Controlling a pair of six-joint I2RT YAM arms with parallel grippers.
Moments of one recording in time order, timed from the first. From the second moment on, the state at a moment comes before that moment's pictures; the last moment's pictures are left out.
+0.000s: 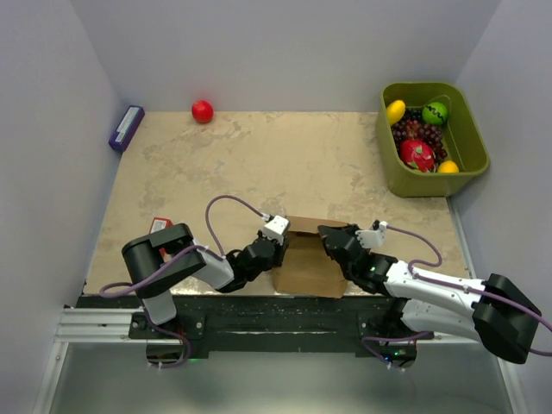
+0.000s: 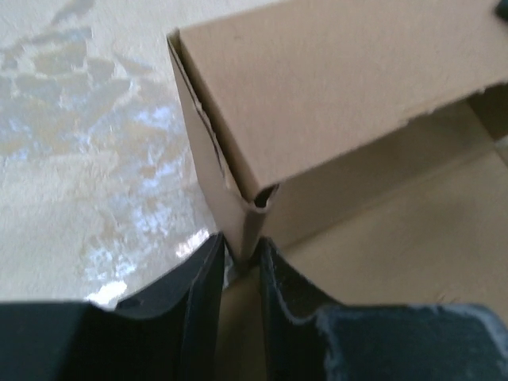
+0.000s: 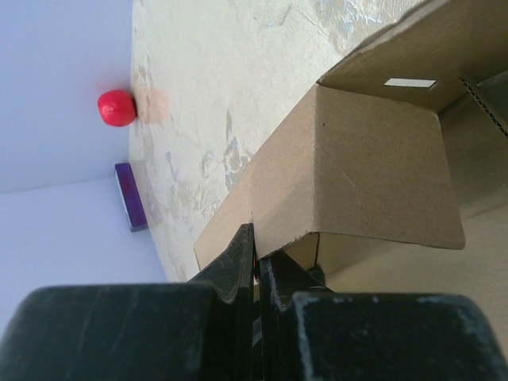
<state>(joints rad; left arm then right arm) -1.06 1.75 0.46 0.85 -0.40 -0.32 0.93 1.04 0.38 0.00 0.72 1.76</state>
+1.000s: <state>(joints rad) -1.07 1.68 0.42 0.86 -0.40 -0.34 0.93 1.04 0.36 0.05 0.69 1.73</state>
